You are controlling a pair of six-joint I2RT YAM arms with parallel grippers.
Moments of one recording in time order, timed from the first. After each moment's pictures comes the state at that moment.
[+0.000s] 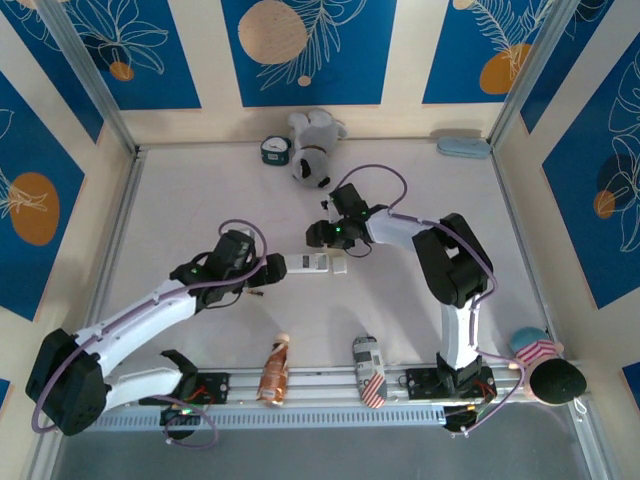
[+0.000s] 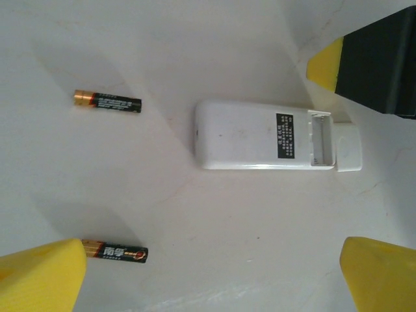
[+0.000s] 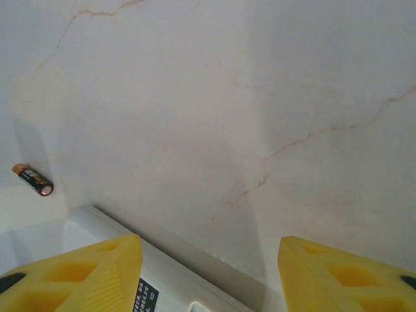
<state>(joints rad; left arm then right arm) -0.64 1.11 0.69 -0.46 -0.05 -0.73 0.56 1.97 1.24 -0.28 -0.34 0.49</state>
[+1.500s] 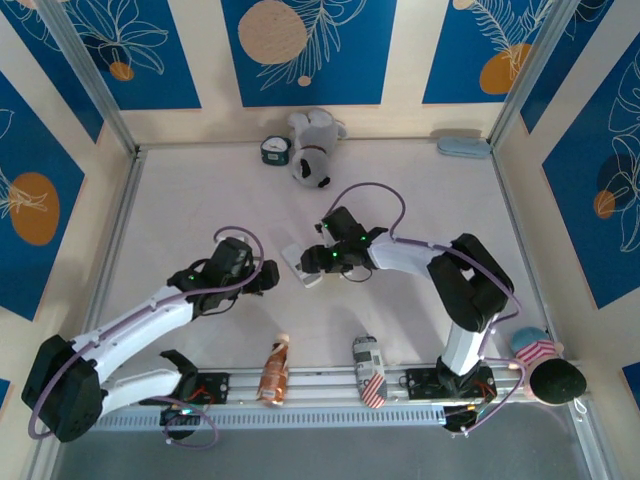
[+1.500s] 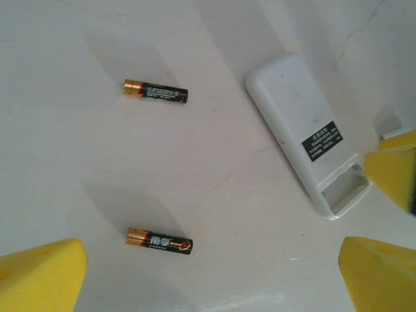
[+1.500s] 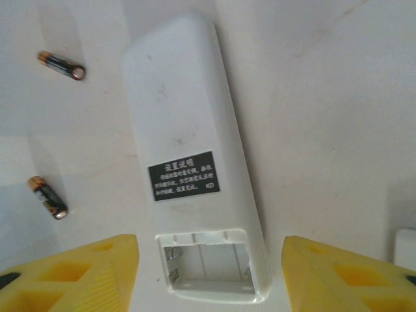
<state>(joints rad) -0.64 1.08 0.63 -0.47 -0.13 -0.71 0.69 1.75 1.03 -0.26 -0.27 0.55</state>
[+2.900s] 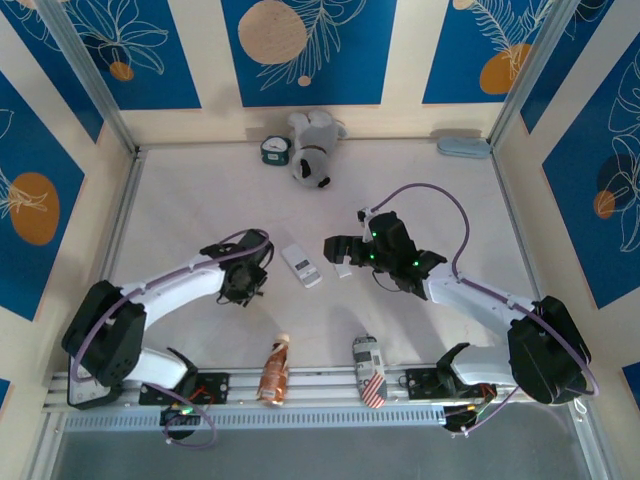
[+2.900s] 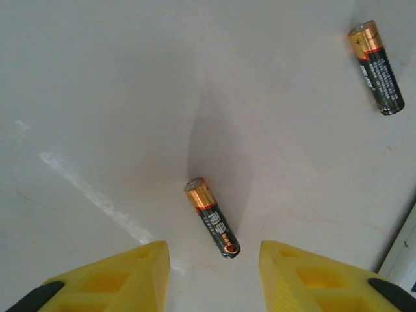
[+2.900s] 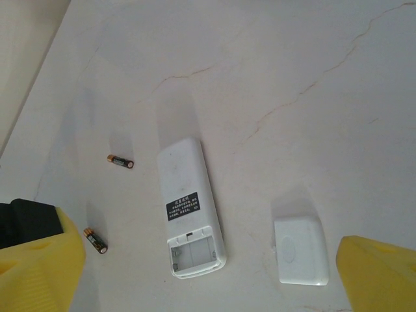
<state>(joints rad) -0.63 1.42 0.81 -0.72 -0.12 -1.56 0.63 1.25 0.72 -0.08 -0.09 0.58</state>
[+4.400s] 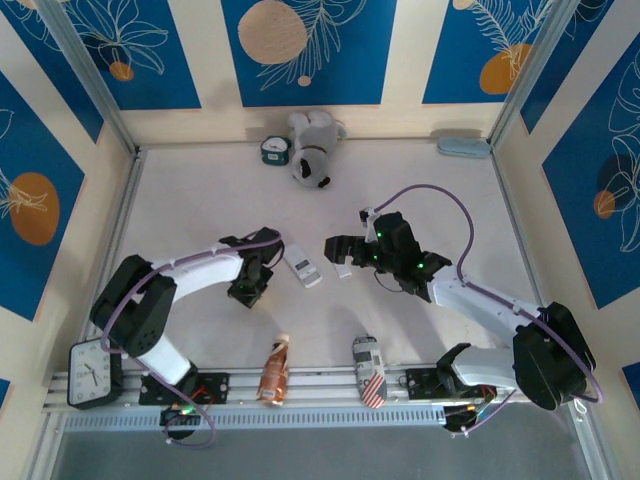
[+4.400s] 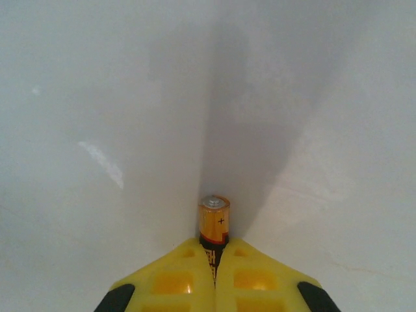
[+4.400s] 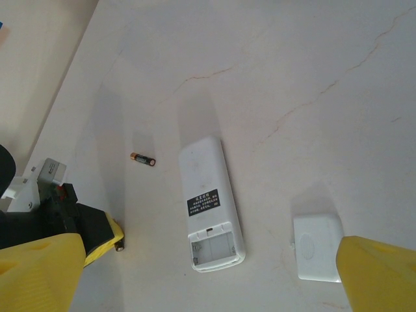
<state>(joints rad) -0.64 1.60 0.90 -0.76 -0.12 -1.61 0.61 1.22 0.70 -0.07 -0.16 0.60</state>
